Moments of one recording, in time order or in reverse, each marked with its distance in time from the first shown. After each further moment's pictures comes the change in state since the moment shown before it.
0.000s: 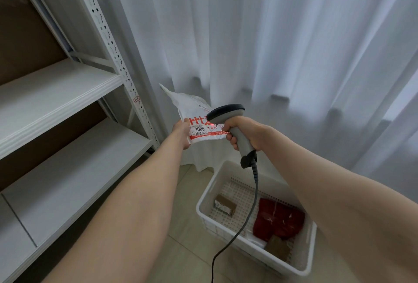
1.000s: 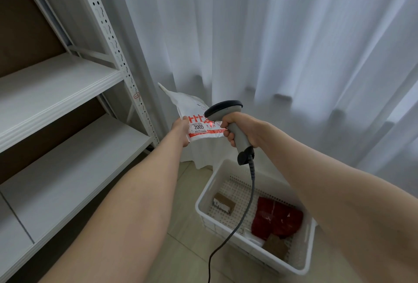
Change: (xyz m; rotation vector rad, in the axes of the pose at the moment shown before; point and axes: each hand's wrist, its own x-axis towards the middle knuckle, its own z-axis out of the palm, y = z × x) left_hand 0.003 0.004 -0.008 0.023 0.027 -0.013; right_hand 0.010 -0.009 0.012 0.018 -0.004 0.032
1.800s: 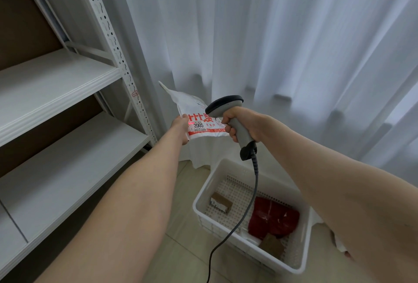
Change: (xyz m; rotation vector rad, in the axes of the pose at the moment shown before) left_hand -0.002 0.005 -0.001 0.029 -0.005 -0.017; right_hand -0.001 -0.013 -0.001 -0.044 0.009 0.031
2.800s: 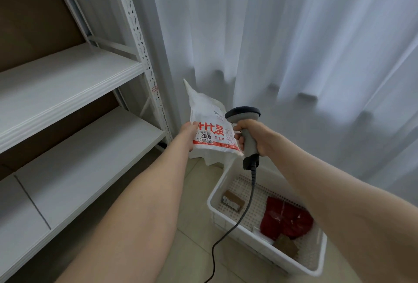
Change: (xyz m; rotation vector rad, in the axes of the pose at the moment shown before) left_hand 0.015 -0.019 -0.071 0.071 -0.057 0.062; right_hand 0.032 0.036 0.059 0.212 0.096 -0.001
